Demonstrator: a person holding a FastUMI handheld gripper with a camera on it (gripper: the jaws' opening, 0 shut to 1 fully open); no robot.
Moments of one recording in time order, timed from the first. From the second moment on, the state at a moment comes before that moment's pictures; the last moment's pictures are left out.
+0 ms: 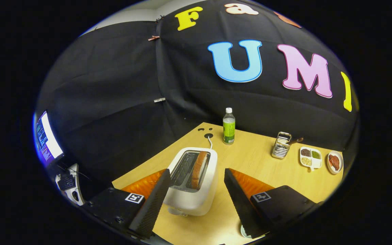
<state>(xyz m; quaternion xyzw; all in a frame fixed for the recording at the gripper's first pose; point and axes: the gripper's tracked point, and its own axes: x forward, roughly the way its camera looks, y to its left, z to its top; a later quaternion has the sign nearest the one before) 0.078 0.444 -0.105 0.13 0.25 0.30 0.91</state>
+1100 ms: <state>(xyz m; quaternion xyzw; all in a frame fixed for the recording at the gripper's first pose) 0.131 0.470 -0.114 0.17 0.28 0.24 0.91</state>
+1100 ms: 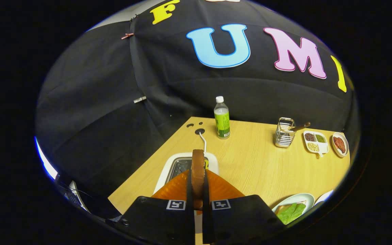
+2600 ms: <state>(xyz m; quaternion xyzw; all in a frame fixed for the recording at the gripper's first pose) 0.045 0.217 -0.155 0.22 0.27 0.09 0.93</state>
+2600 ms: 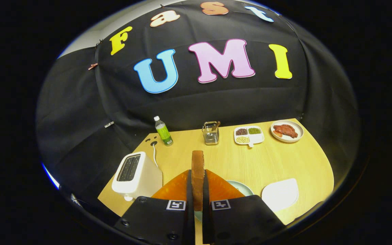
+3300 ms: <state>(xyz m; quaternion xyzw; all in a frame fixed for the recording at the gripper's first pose) 0.047 0.232 -0.285 0.36 0.34 0.04 0.87</state>
